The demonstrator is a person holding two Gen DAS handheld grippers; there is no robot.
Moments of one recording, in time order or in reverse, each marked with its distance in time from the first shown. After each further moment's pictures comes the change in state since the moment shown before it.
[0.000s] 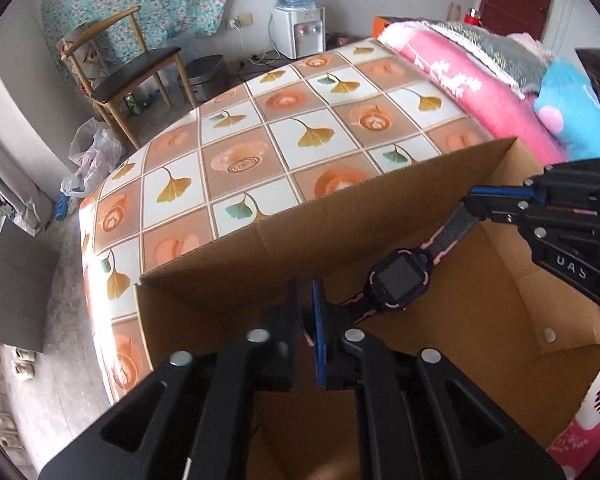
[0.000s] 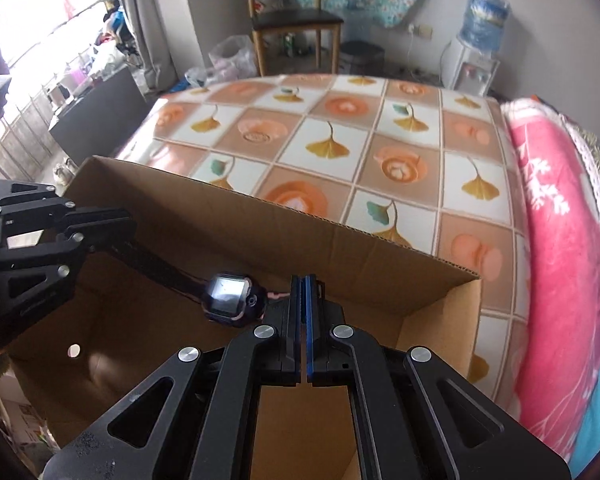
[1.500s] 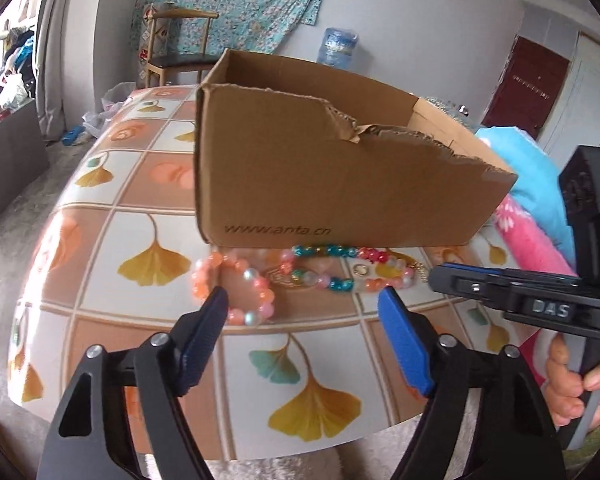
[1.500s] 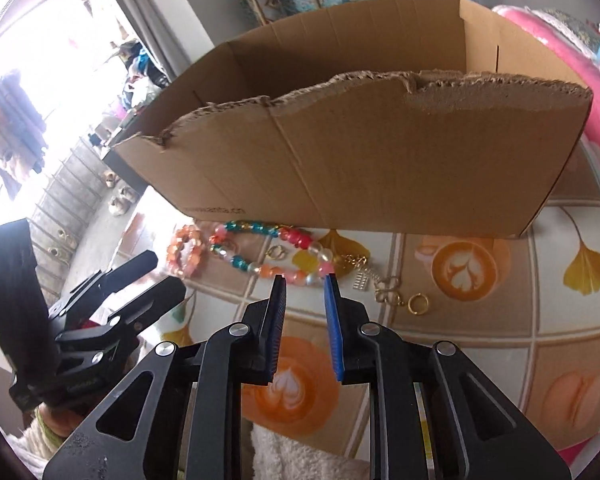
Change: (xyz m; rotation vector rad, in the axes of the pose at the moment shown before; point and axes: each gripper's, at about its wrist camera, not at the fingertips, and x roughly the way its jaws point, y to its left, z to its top) left arm -0.060 -0.063 -0.263 -0.345 -0.328 -0.164; right arm -0.054 0.088 -0.216 0.213 -0.087 0.212
